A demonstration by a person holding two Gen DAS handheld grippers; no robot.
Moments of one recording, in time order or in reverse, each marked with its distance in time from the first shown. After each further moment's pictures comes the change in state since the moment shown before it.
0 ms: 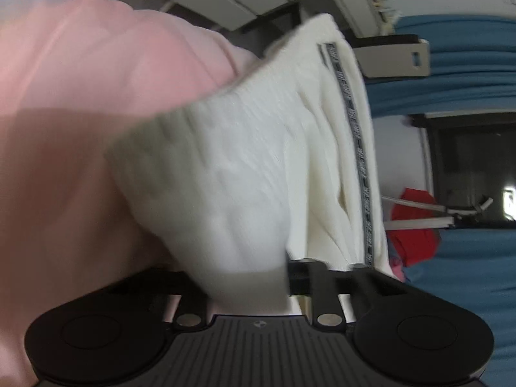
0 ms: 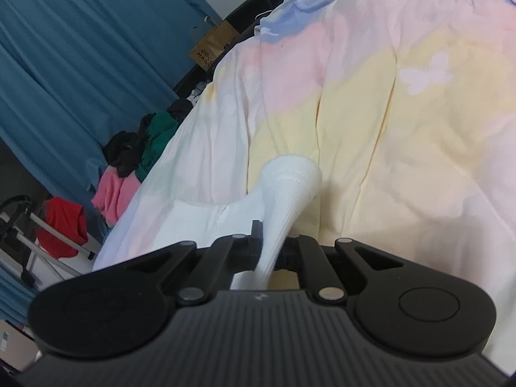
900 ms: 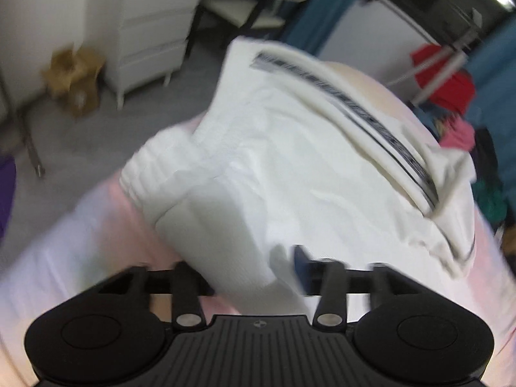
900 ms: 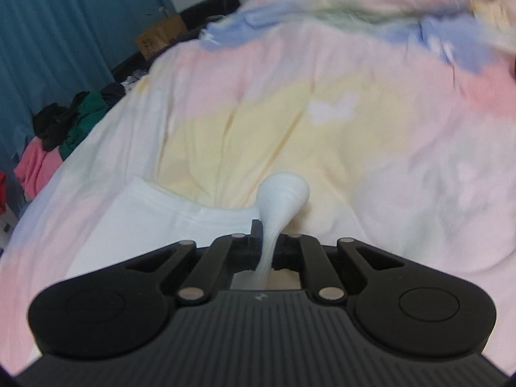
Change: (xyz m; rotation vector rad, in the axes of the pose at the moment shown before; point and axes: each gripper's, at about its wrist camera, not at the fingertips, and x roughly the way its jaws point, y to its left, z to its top) left arm -0.103 -0.058 0.015 0.820 0.077 0.294; right arm -0.033 -0.001 -0.001 -0.186 -0.028 -0.337
